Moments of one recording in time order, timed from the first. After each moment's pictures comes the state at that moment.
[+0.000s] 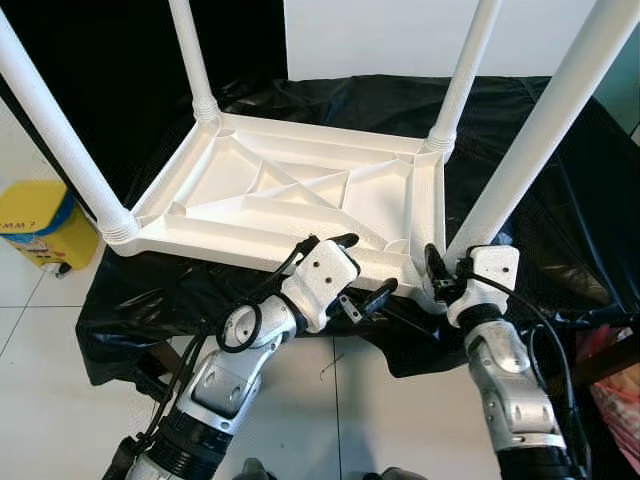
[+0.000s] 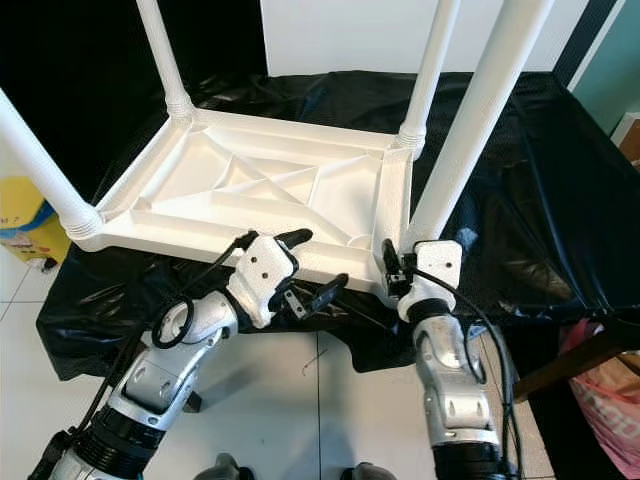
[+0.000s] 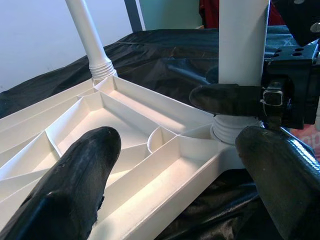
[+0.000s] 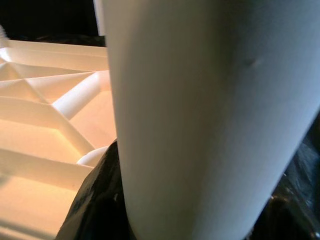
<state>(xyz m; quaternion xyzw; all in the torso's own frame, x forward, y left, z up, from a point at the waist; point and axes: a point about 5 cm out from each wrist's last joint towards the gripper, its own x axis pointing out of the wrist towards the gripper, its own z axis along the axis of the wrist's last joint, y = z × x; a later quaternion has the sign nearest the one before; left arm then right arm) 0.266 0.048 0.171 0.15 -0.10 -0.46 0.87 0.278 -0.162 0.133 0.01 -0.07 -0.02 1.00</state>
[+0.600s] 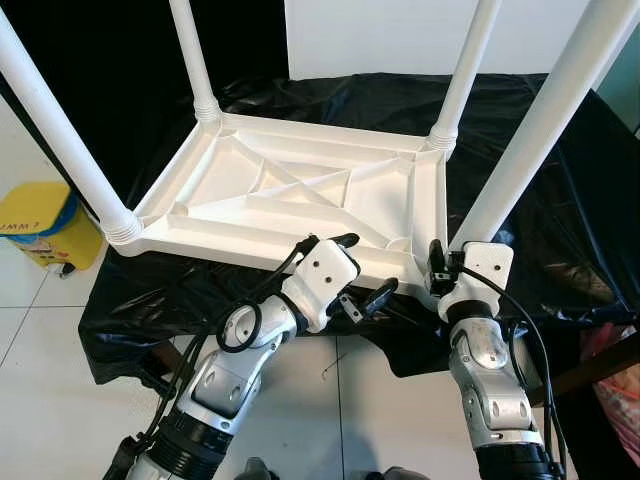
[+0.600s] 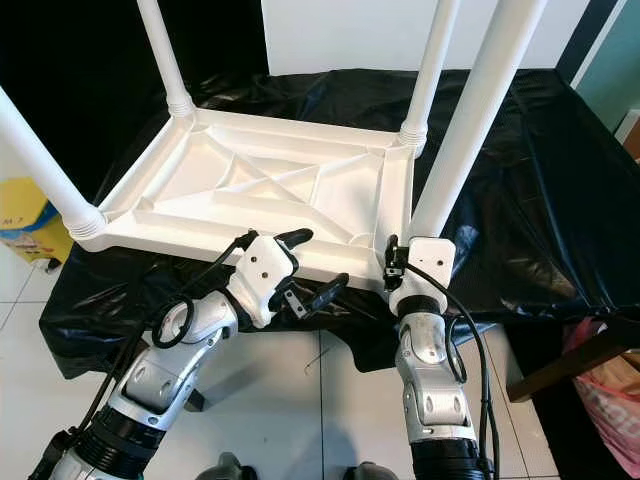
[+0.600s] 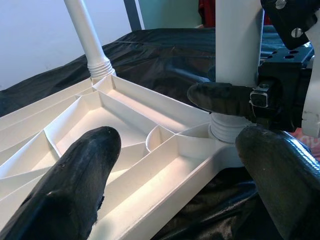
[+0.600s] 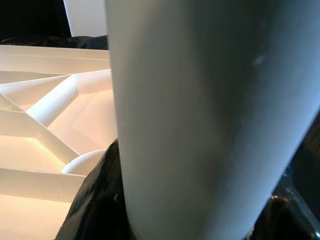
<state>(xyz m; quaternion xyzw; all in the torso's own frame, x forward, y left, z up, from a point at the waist) 0.266 0.047 0.171 0.14 -0.10 -0.46 0.87 0.280 -0.154 0.135 0.01 -0.07 -0.08 0.99</state>
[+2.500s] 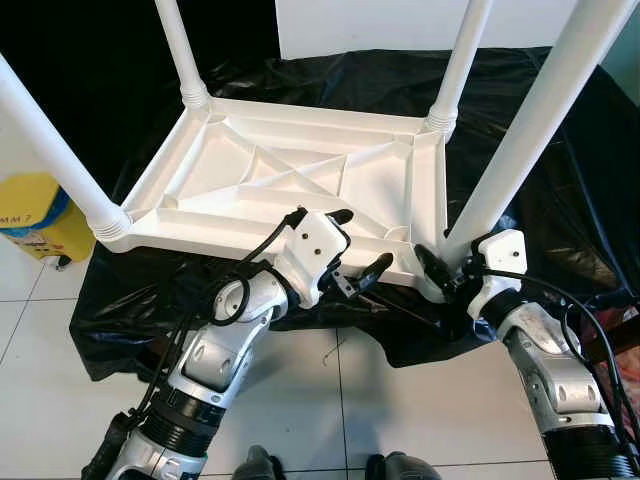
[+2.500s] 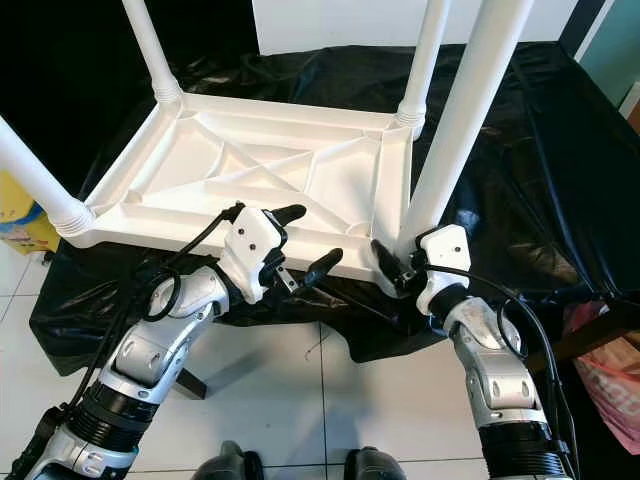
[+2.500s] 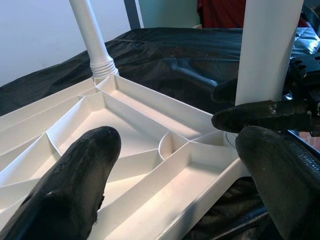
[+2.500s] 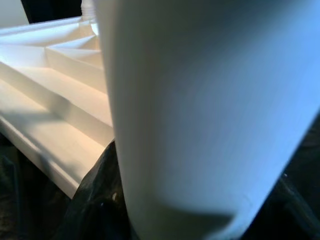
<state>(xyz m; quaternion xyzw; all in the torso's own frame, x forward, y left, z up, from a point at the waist) 0.280 0.057 0.192 0.14 -0.11 -0.46 0.87 0.284 -0.182 0.147 -0.06 -0.07 0.21 0.97</state>
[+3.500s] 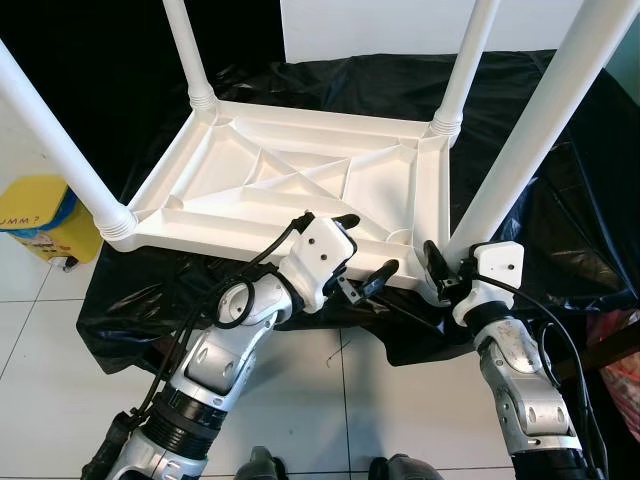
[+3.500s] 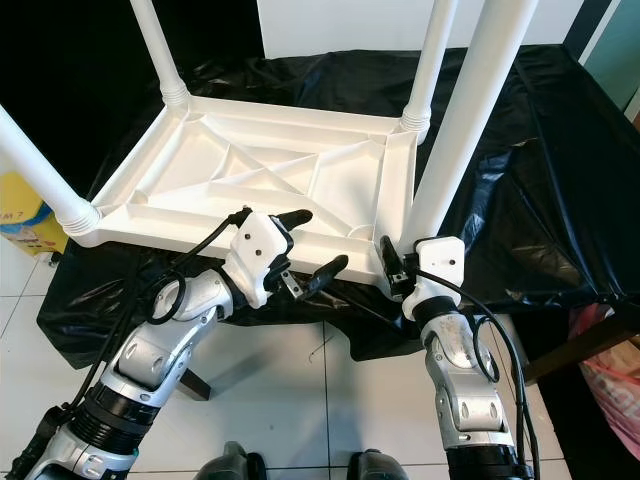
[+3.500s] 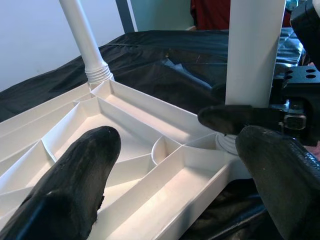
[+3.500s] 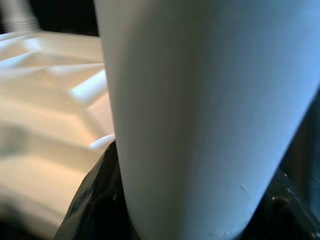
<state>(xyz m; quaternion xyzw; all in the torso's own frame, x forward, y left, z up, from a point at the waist) 0.276 0.050 0.191 0.14 -0.11 -0.47 0.86 0.274 -0.156 0.141 -0.01 -0.09 0.03 1.00</state>
